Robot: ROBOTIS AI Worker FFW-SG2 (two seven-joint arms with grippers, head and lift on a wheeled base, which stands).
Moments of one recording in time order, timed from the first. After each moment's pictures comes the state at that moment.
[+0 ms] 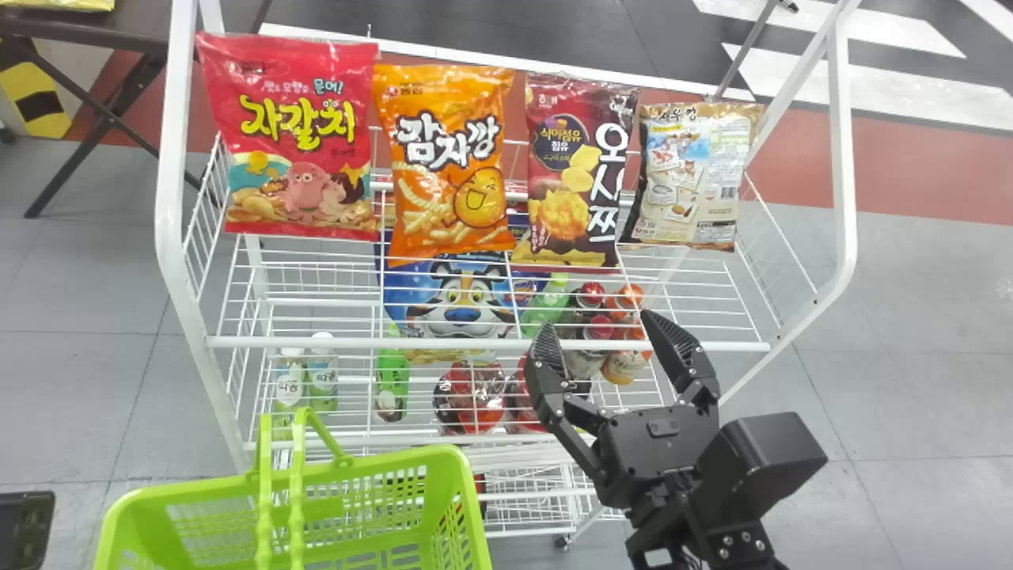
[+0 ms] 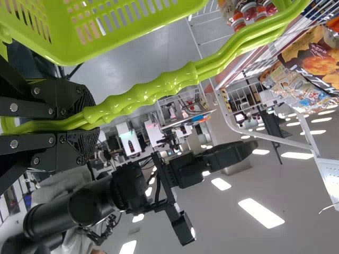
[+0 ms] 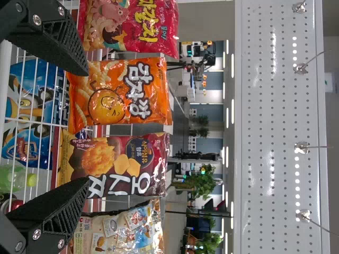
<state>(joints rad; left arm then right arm) 0.55 0.15 0.13 -2.13 0.38 1.23 -1.33 0.71 -0.35 0.20 -2.27 -0.11 -0.02 -0.28</state>
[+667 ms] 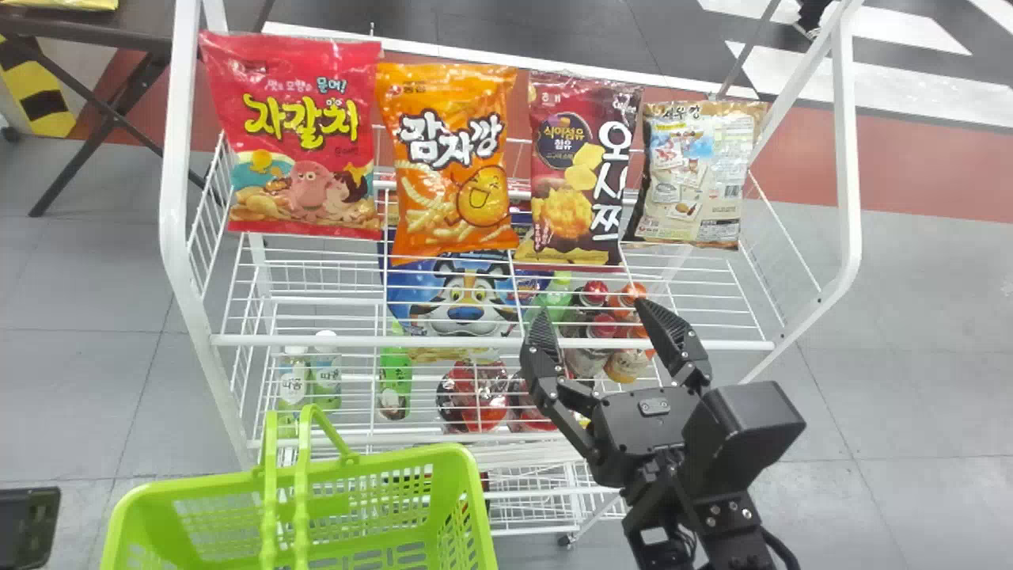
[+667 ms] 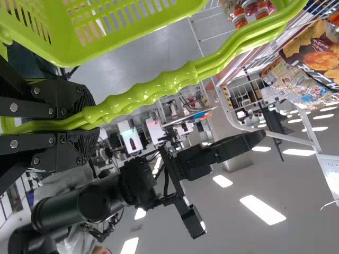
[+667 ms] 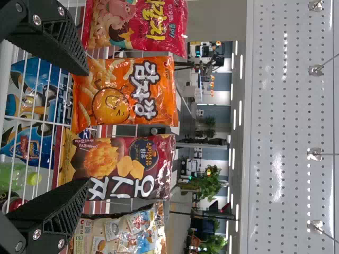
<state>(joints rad) 0.55 0.16 0.13 -2.13 0.39 1.23 -1.34 0.65 -0.35 0.21 -2.27 -0.11 0.07 -0.28</state>
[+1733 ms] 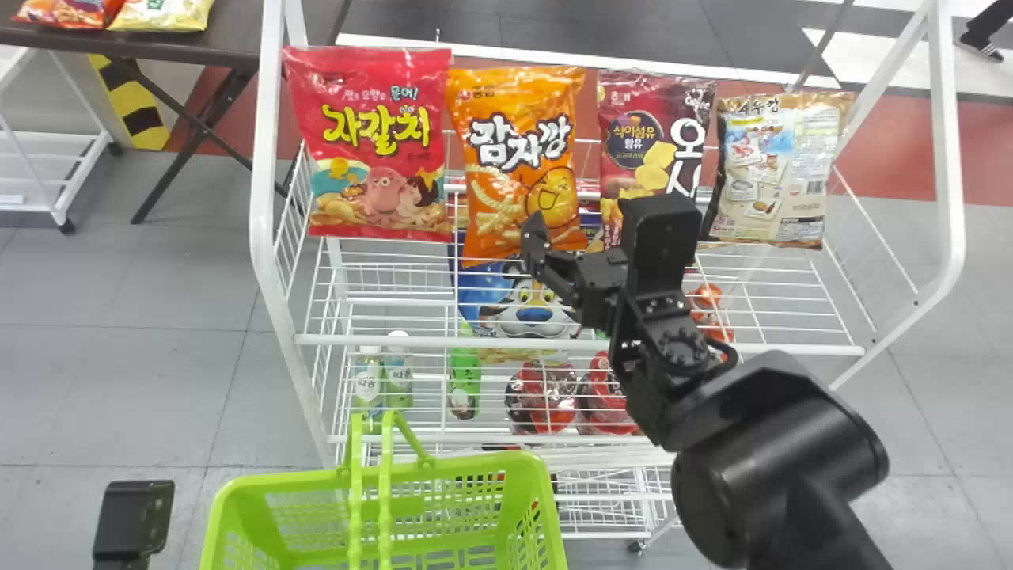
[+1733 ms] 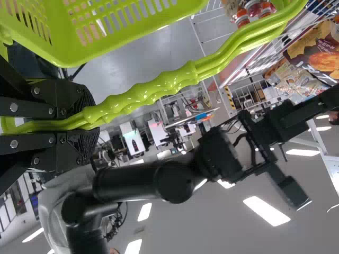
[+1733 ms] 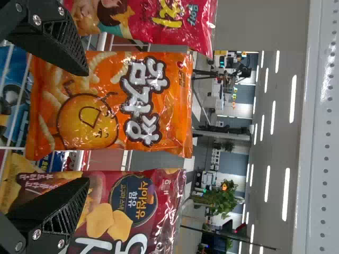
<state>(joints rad) 0.56 0.16 0.12 -2.11 0.36 1.19 -1.35 0.05 -0.27 0.35 -1.87 -0.18 0.32 -0.27</state>
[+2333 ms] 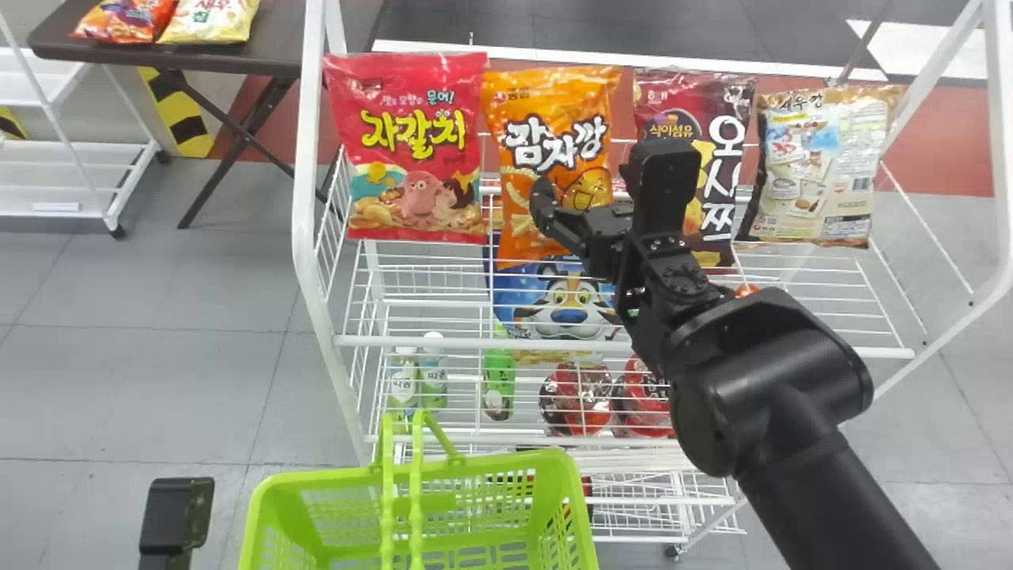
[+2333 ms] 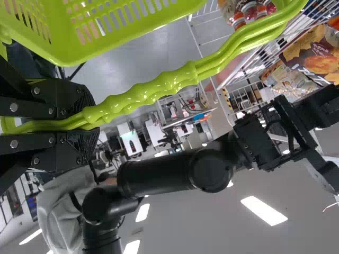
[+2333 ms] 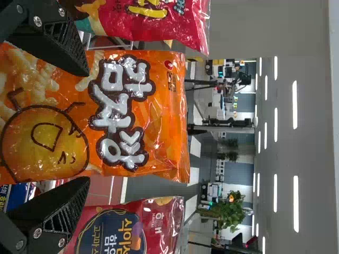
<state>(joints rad) 0.56 0.16 0.12 -2.10 0.36 1.17 -1.36 -0.14 -0.20 0.37 -1.63 -0.22 0.29 -0.20</state>
